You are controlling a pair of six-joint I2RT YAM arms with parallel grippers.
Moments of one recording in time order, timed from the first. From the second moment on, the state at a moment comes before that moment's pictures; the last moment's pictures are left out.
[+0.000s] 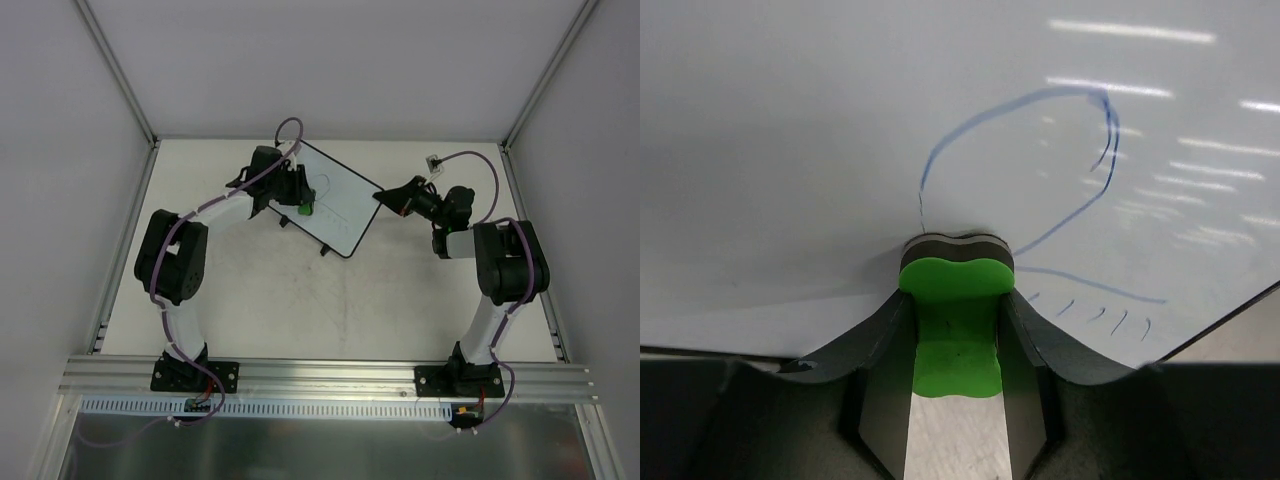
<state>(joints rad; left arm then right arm) -0.40 1.88 1.27 -0.03 0.29 -0.33 0.11 1.87 0.79 1.18 -0.86 0.83</state>
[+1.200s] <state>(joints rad) -0.45 1.91 1.33 -0.15 0.25 -0.28 0.08 1.90 0.81 1.16 -0.93 0.86</state>
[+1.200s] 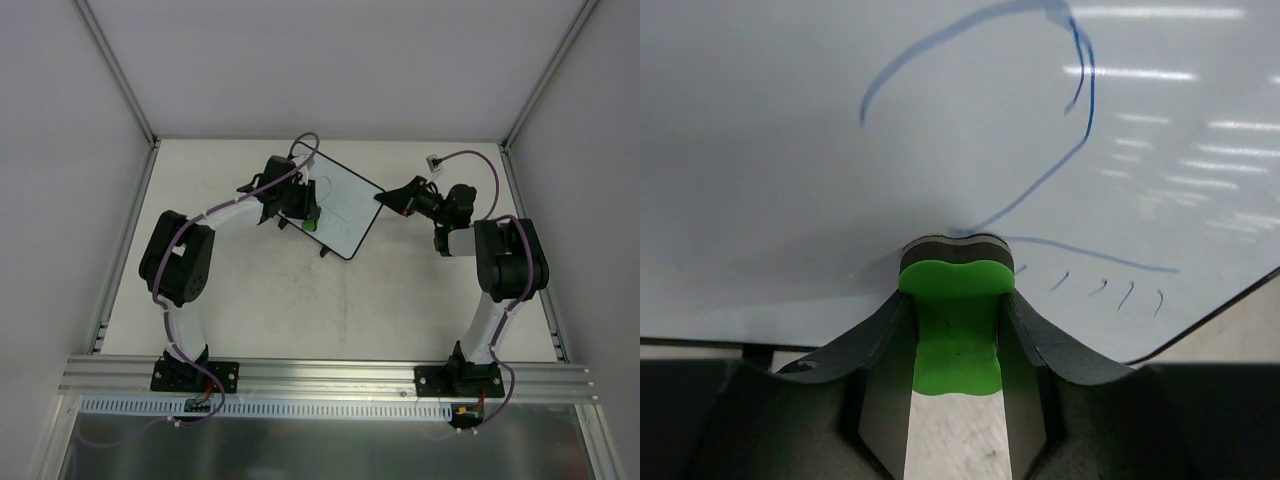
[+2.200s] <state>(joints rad) -0.41 2.05 1.71 -0.24 0.21 -0.27 0.09 1.90 0.81 1.16 -0.93 0.86</state>
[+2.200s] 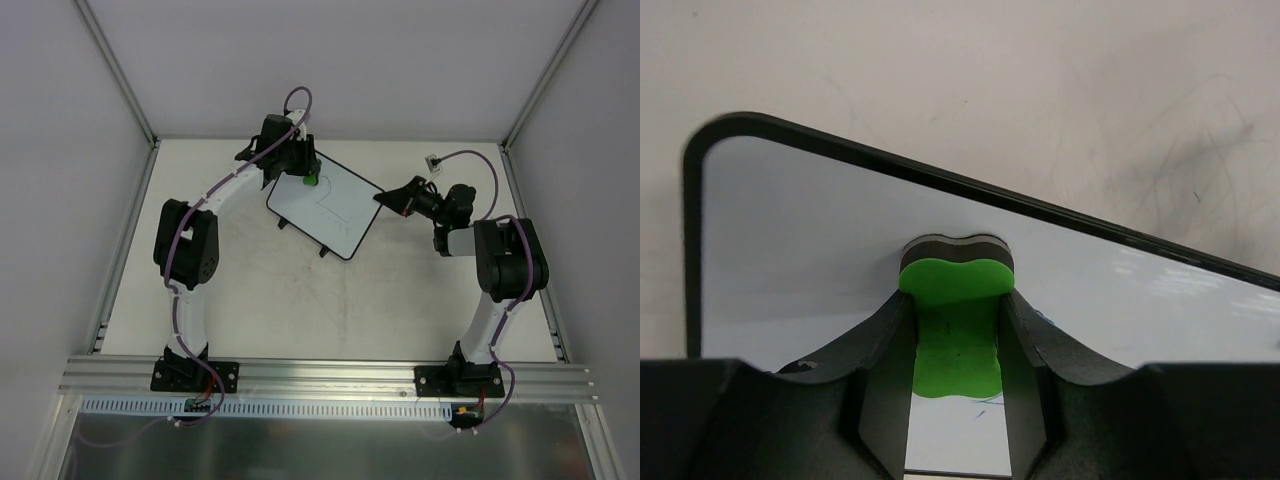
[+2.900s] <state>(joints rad) -0.39 2.02 1.59 -0.24 0.23 -0.27 0.09 1.90 0.81 1.16 -0.93 0.86</state>
